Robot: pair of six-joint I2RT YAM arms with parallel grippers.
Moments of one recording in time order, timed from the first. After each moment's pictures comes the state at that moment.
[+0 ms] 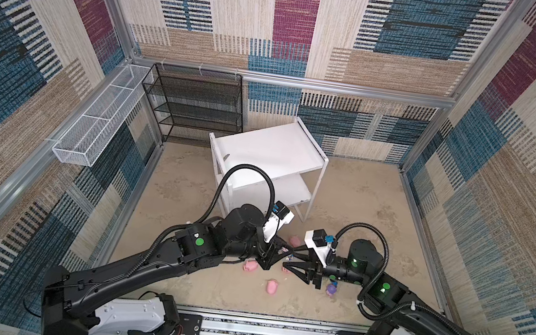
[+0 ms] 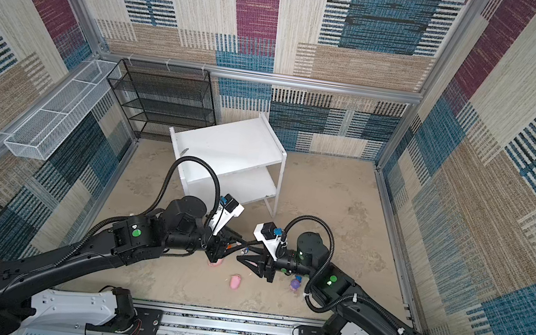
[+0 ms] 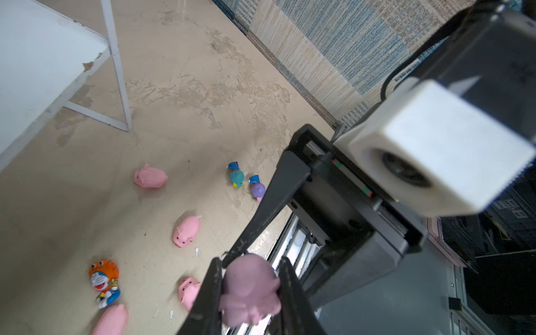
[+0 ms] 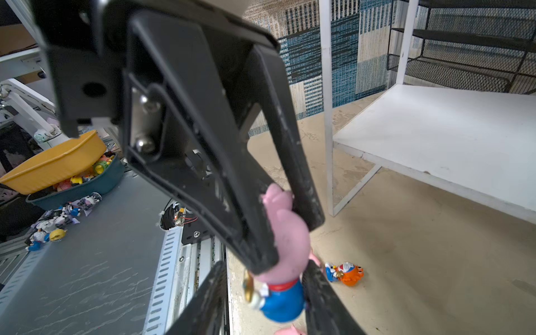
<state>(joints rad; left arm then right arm) -1.00 1.11 1.08 -0.51 0.18 -0.39 0.80 0.84 0.49 0.15 -0.59 0.10</state>
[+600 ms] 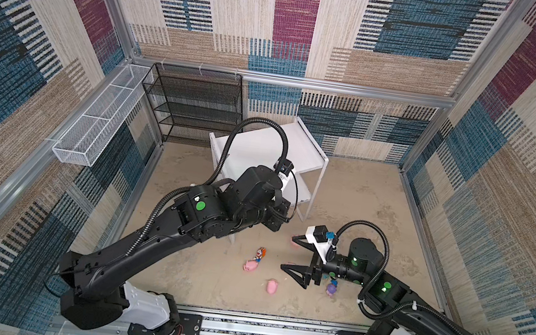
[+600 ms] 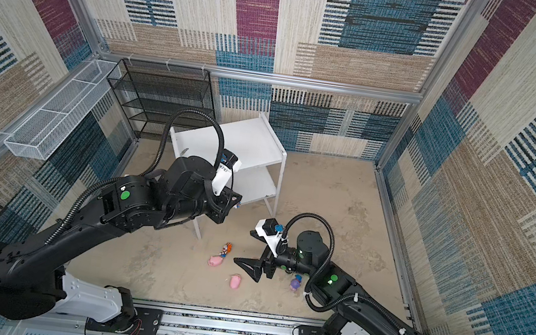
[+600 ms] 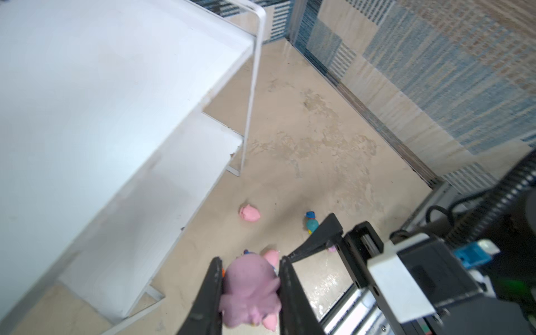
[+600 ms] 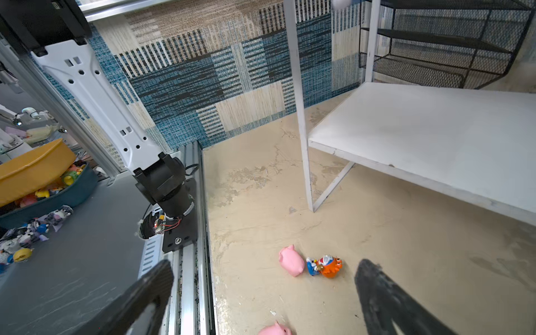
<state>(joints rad) -1.00 1.39 1.77 -1.01 -0.29 -0.33 0.80 0.85 0.51 0.10 -0.49 0.11</state>
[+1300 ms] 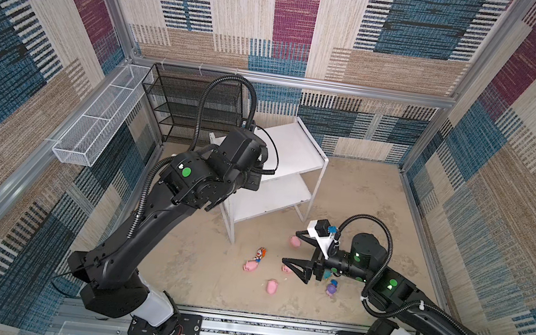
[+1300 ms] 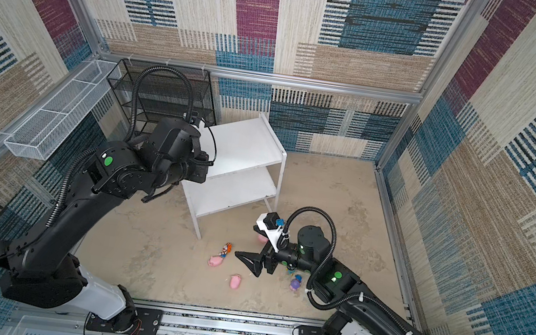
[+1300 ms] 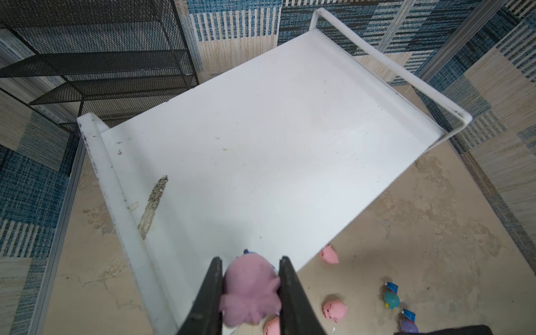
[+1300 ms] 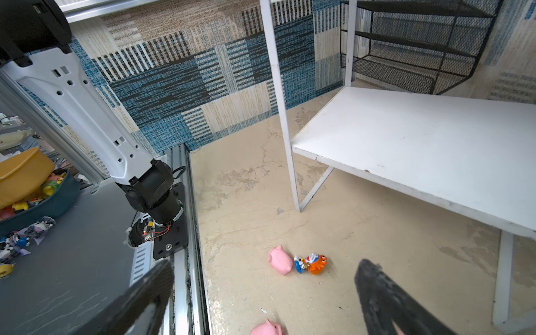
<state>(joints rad) -0.76 1.49 2.04 -1.25 -0.45 -0.42 0.80 0.84 0.60 -0.03 -0.43 0.10</state>
